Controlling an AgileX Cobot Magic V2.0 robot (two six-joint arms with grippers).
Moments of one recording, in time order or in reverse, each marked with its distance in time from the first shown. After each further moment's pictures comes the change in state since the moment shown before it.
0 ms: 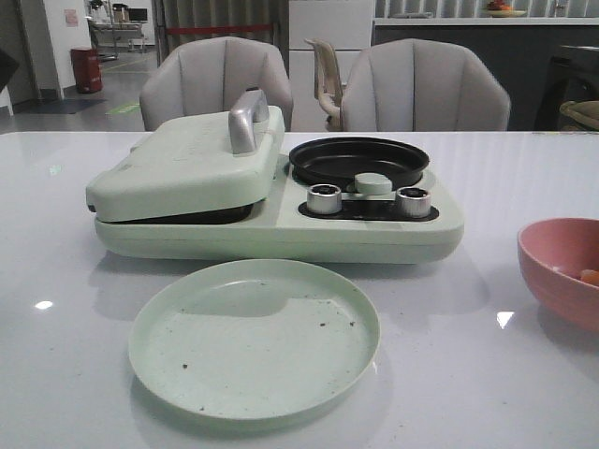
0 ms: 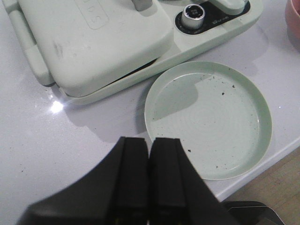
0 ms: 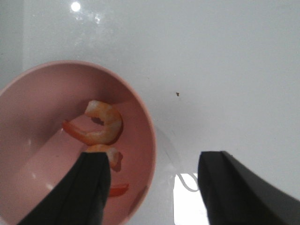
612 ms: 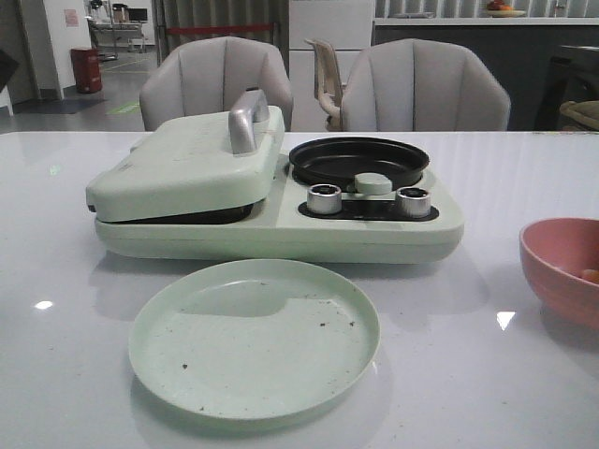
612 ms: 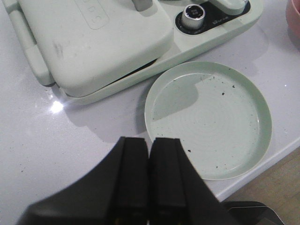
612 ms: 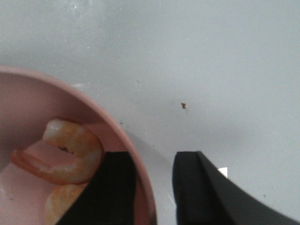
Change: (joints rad) left arm 0.000 0.000 0.000 0.000 0.000 -0.001; right arm 0.000 0.227 -0.005 0.009 -0.134 0.000
